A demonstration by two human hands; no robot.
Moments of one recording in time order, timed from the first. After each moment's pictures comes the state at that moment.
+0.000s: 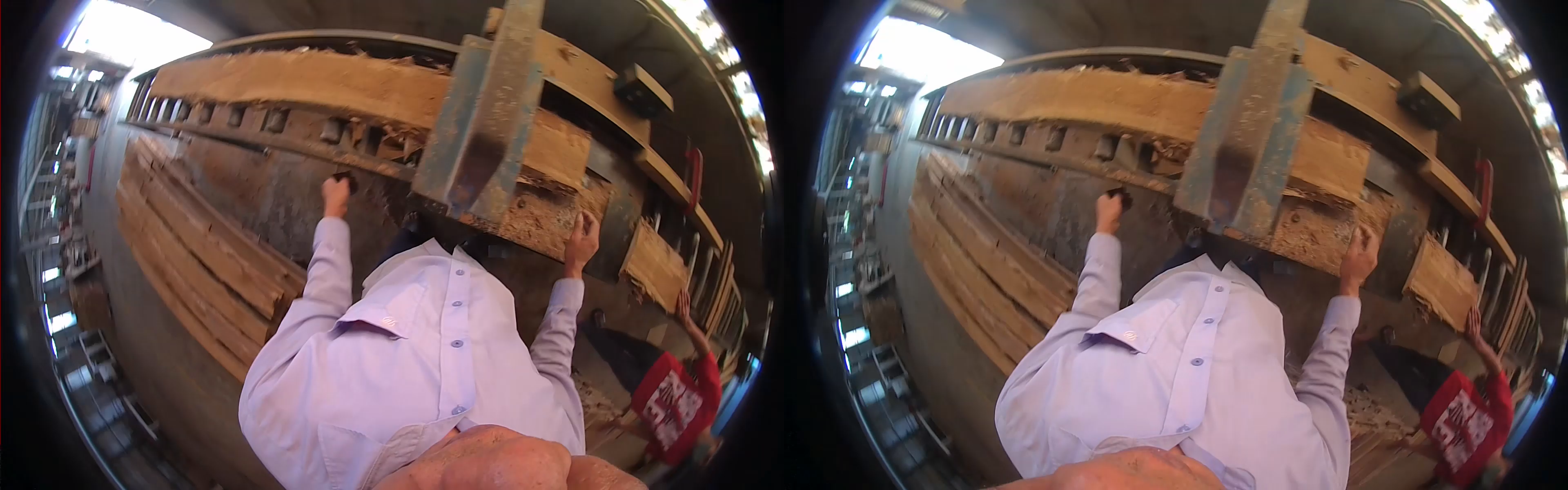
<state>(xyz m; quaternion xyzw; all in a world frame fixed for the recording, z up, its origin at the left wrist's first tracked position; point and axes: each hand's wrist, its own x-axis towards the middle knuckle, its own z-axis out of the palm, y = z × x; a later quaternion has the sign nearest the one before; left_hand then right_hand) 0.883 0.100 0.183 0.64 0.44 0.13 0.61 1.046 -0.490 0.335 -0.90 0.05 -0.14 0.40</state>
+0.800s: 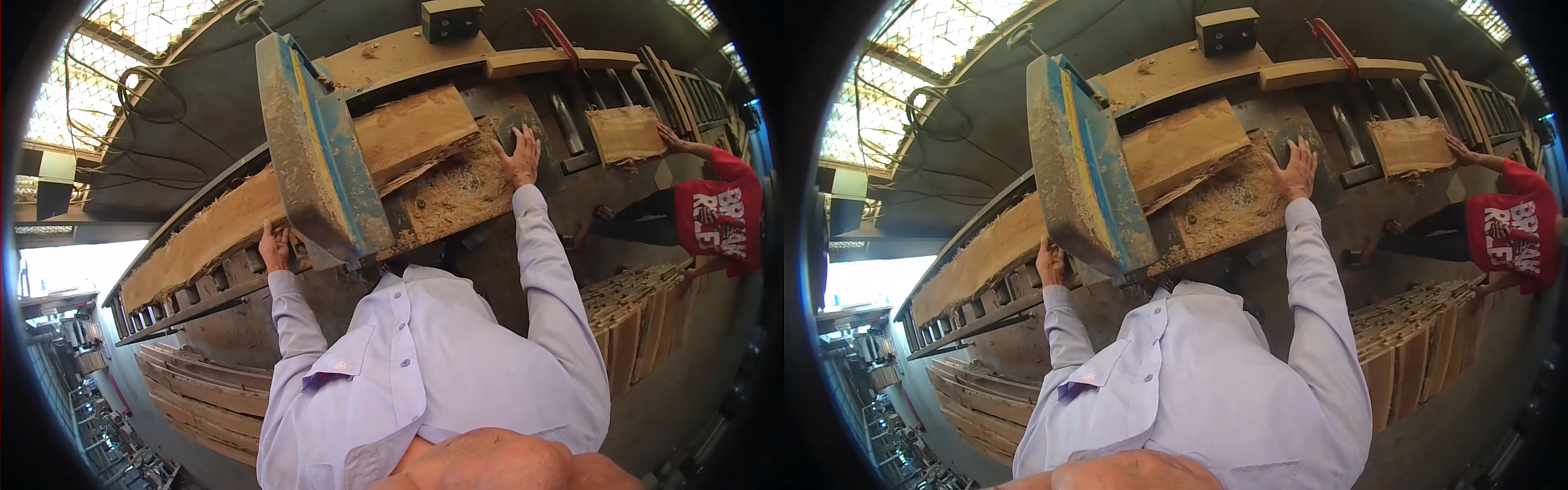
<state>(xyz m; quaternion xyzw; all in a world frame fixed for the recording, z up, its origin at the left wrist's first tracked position) 1.094 0.083 0.297 0.46 0.38 0.11 0.79 1.126 -0.574 0.290 -0.96 0.16 -0.16 0.18</state>
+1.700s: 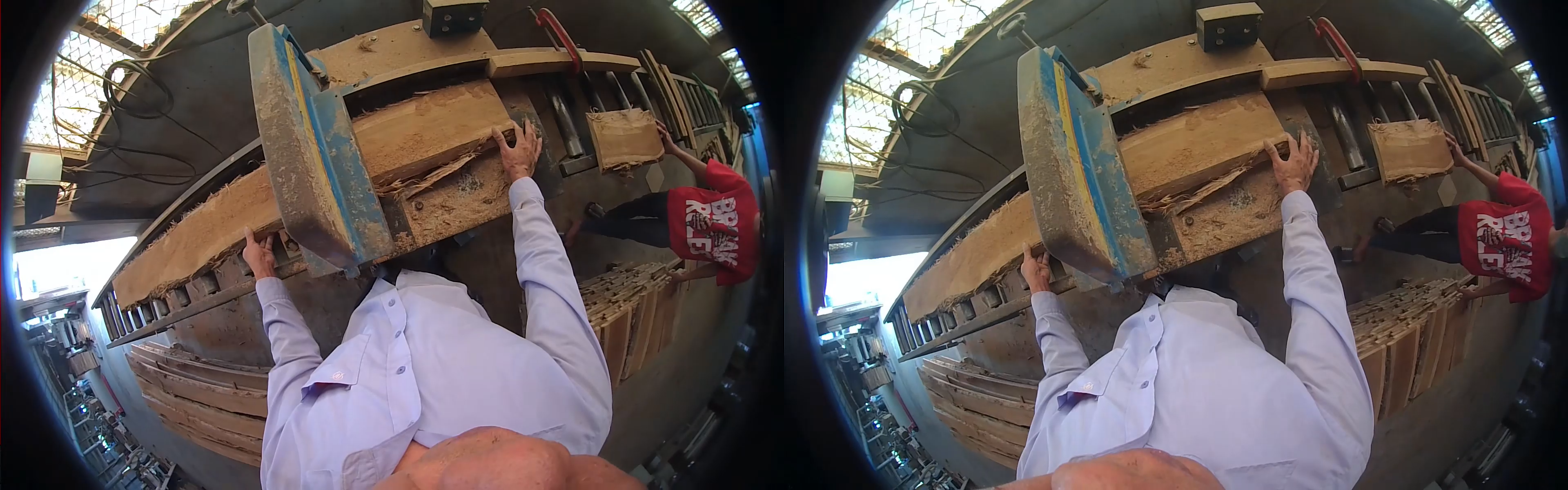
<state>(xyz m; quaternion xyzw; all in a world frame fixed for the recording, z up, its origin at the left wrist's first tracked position) 1.095 0.112 0.292 0.49 0.39 0.16 0.76 1.158 -0.563 0.296 -0.94 0.23 -0.15 0.19</state>
